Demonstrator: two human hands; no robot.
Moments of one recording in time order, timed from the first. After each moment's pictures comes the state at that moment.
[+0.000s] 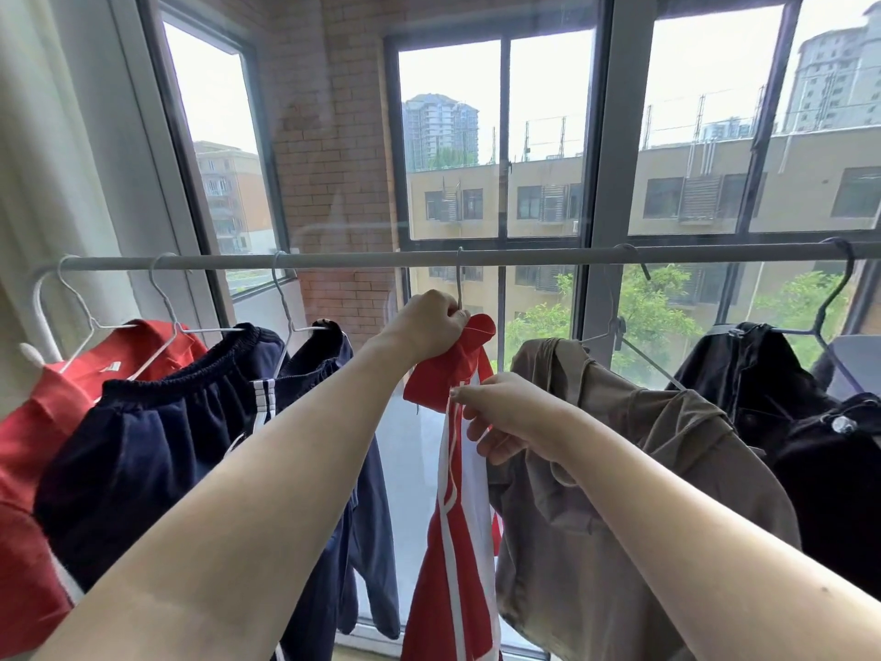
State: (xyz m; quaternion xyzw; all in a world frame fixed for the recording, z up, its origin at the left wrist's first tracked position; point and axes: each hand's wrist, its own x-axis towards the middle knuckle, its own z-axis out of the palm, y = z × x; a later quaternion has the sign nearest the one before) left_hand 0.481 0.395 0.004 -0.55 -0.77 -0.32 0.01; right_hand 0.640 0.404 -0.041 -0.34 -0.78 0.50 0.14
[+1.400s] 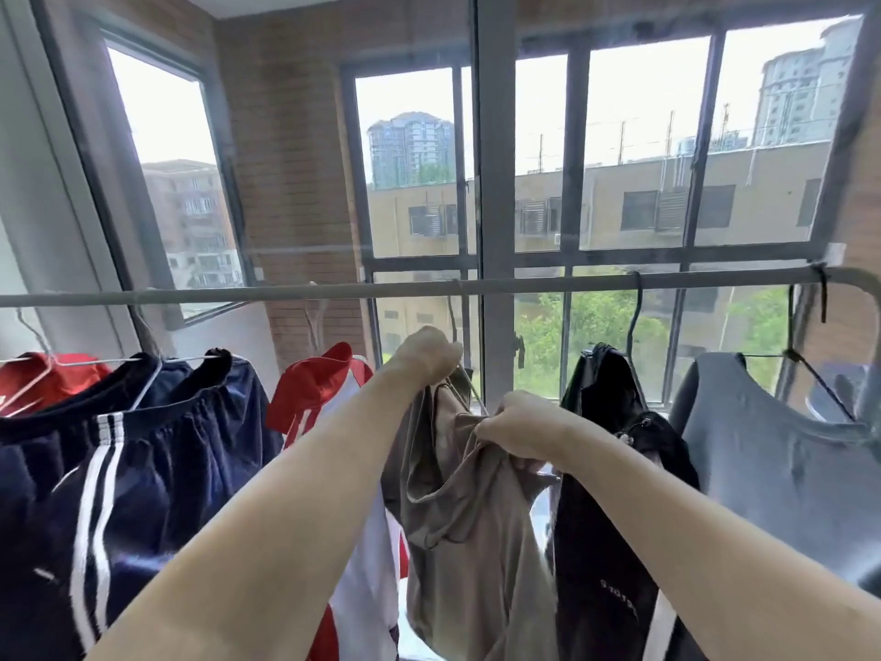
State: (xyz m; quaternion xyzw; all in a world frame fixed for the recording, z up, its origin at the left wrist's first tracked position) left_hand 0.645 0.504 0.001 -0.50 -0.81 -0.30 -0.08; right_hand 0.815 0.503 -0.024 -0.42 -0.85 0.32 0.10
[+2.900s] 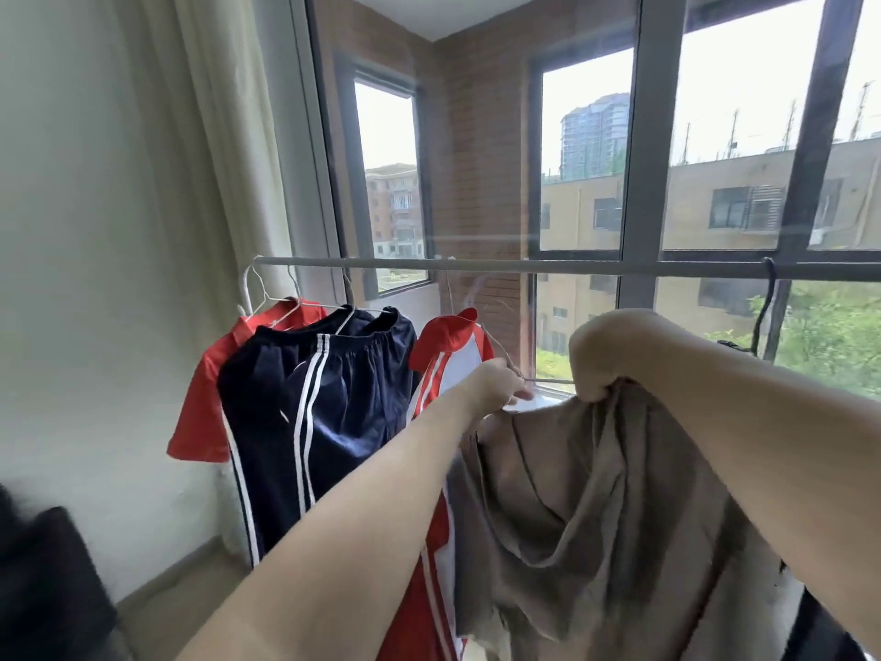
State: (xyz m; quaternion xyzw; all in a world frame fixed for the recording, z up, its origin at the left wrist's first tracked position) left_hand 0.712 0.402 -0.043 -0.33 -0.80 -0.46 -0.19; right_hand 0.851 0.458 0.056 -0.25 -0.94 -0.20 -0.11
